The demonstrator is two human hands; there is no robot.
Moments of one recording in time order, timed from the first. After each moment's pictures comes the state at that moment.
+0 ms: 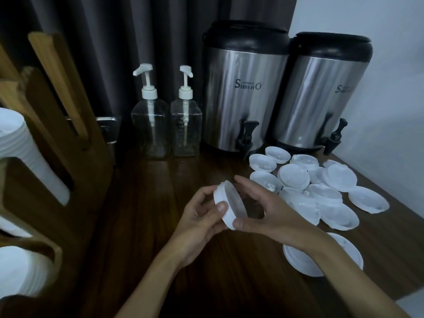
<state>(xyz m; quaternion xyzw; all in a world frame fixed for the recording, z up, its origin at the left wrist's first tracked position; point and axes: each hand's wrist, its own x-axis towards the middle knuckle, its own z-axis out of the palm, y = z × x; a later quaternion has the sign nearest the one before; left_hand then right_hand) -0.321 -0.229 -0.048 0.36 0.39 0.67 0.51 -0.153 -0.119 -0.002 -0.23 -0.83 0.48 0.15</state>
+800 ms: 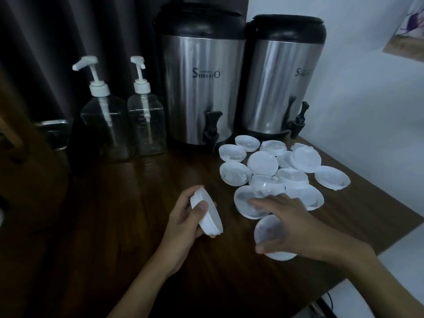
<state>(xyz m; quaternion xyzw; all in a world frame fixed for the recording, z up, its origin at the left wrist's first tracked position) -0.289 -0.206 -0.064 0.34 0.48 0.65 0.48 -0.056 -0.102 -0.015 -0.33 -0.92 0.22 0.04</state>
